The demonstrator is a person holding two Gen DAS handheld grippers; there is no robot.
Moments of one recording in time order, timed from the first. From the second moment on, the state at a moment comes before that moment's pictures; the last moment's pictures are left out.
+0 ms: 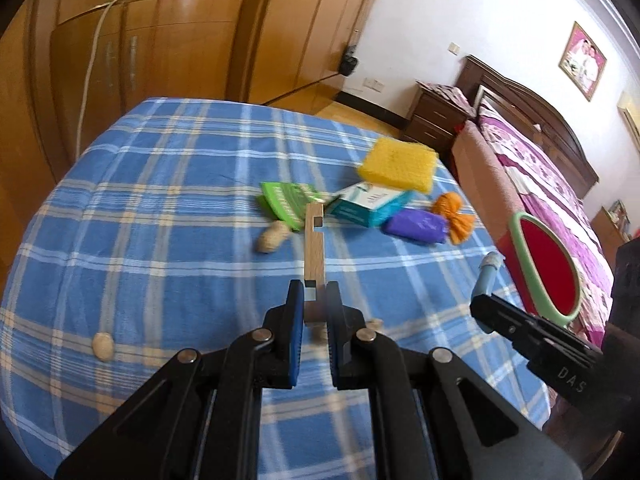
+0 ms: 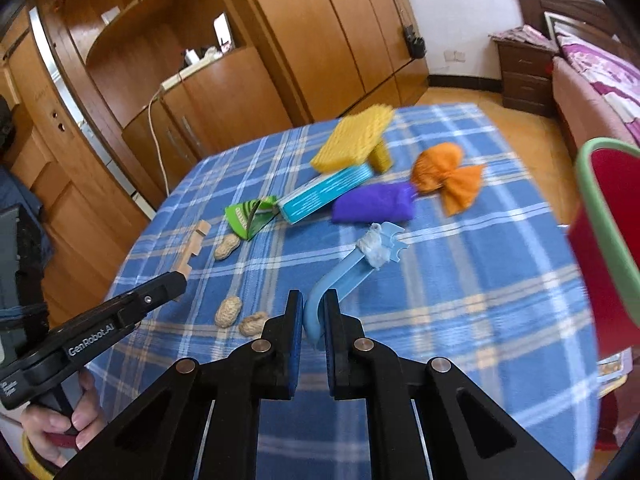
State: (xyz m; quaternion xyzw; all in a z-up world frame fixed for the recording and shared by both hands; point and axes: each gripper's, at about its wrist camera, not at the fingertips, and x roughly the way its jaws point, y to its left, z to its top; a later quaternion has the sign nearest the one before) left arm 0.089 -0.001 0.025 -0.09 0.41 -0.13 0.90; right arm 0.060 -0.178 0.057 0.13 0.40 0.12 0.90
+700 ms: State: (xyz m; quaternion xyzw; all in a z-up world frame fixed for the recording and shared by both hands) left arm 0.088 -0.135 0.061 -0.04 0.41 -0.26 0.87; right arm 0.007 -0.305 0.093 0.16 0.35 0.02 0.92
